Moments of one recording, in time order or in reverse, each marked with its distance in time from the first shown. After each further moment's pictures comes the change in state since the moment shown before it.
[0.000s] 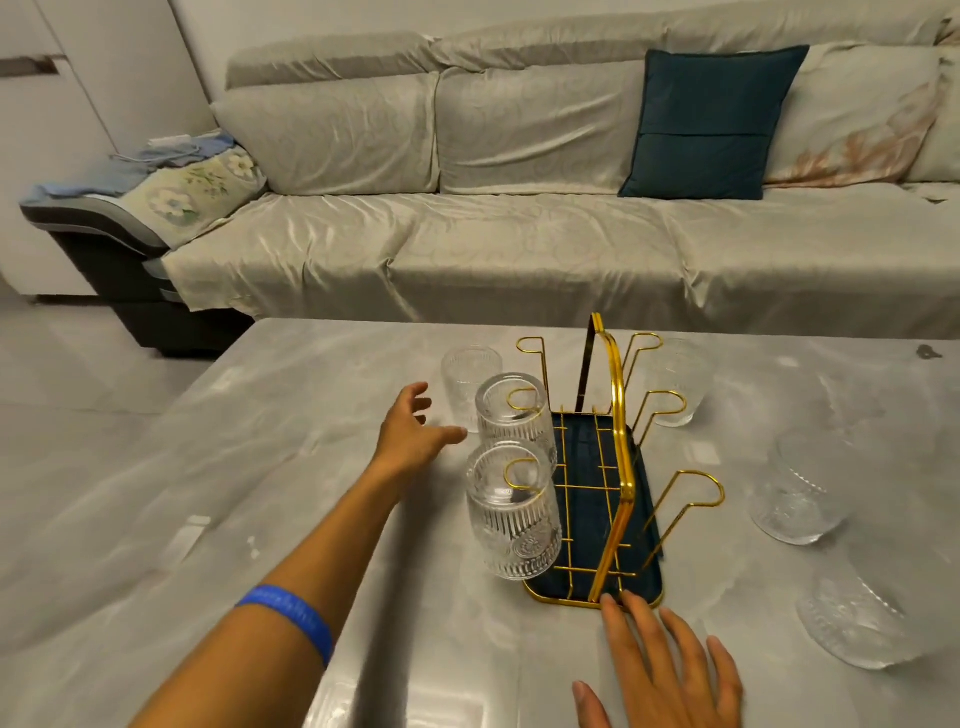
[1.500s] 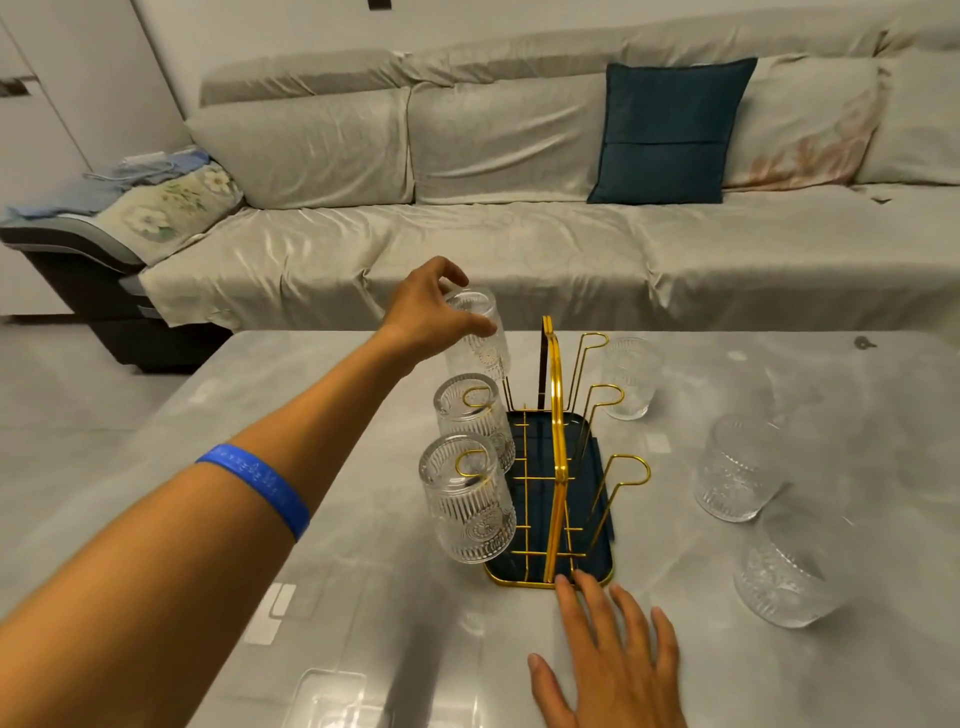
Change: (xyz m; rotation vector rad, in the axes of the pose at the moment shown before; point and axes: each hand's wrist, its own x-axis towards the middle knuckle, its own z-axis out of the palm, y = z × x) left_hand -0.008 0.160 0.016 0.272 -0.039 0.402; right_hand -0.006 -0.002 -0.031 0.066 -0.104 0.042
